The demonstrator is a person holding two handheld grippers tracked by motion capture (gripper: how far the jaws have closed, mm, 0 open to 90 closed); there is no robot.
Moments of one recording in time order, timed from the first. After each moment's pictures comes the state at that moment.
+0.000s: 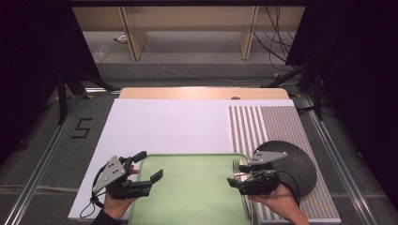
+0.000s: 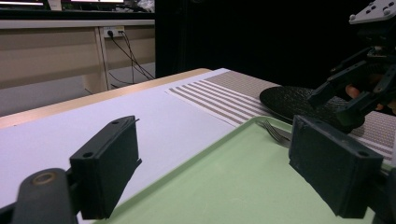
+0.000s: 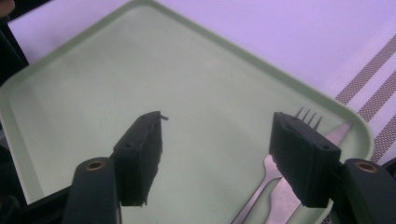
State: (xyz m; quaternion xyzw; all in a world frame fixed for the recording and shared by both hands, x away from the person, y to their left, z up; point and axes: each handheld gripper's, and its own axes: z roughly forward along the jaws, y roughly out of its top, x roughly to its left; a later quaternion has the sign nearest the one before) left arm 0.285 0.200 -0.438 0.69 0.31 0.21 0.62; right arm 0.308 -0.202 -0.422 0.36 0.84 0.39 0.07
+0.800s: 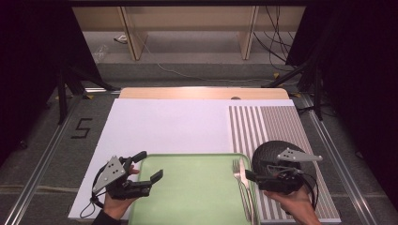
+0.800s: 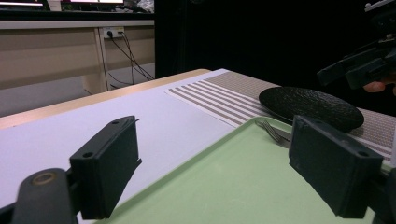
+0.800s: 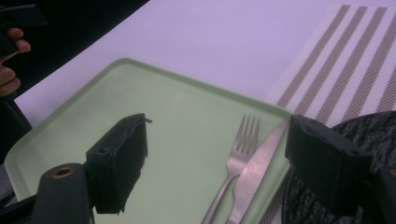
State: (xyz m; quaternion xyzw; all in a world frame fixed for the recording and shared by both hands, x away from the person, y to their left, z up) left arm 0.285 0.200 -0.438 0.69 0.31 0.21 0.62; right arm 0.300 -0.254 -0.413 0.44 0.76 0.47 0.09
